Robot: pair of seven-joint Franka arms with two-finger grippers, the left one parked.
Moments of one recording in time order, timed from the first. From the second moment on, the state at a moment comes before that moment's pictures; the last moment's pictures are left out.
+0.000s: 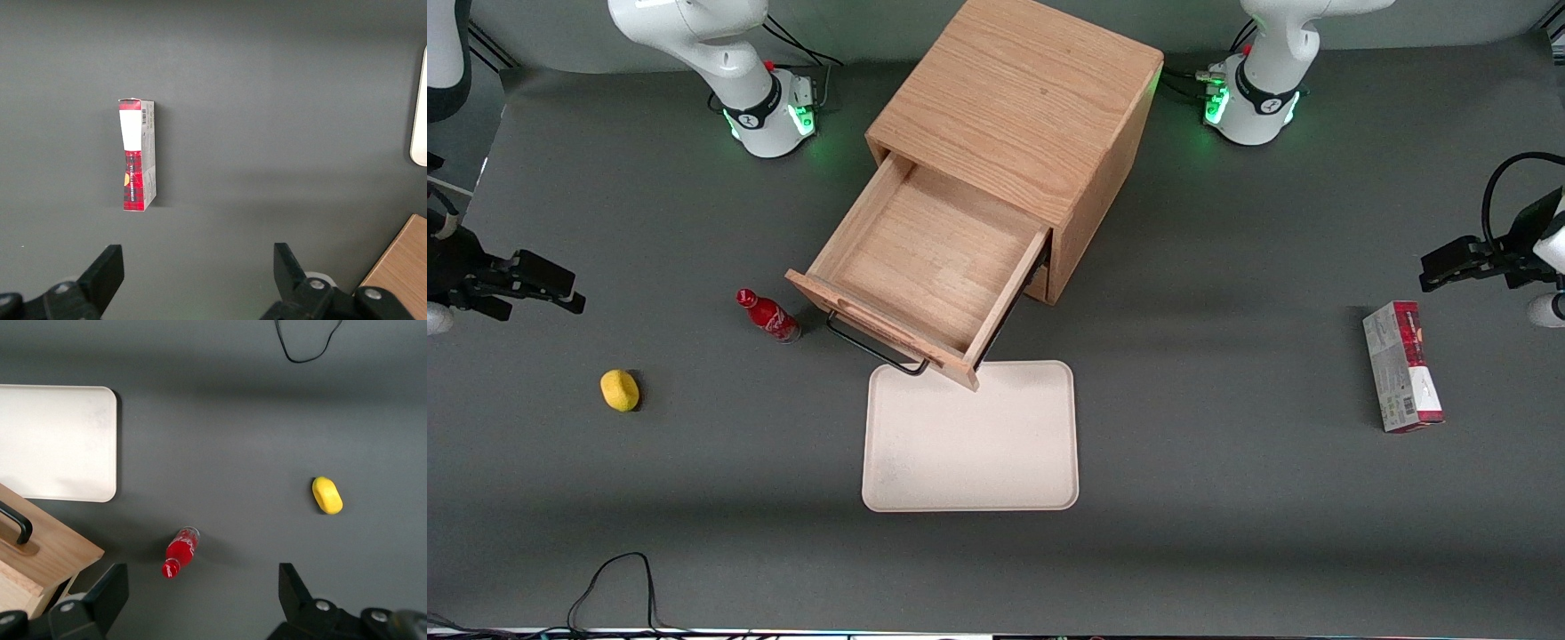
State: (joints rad) arm 0.11 0.08 -0.14 -1.52 0.06 1.65 -0.07
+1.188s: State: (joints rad) arm 0.05 0.07 -0.07 -1.56 0.00 1.67 -0.06
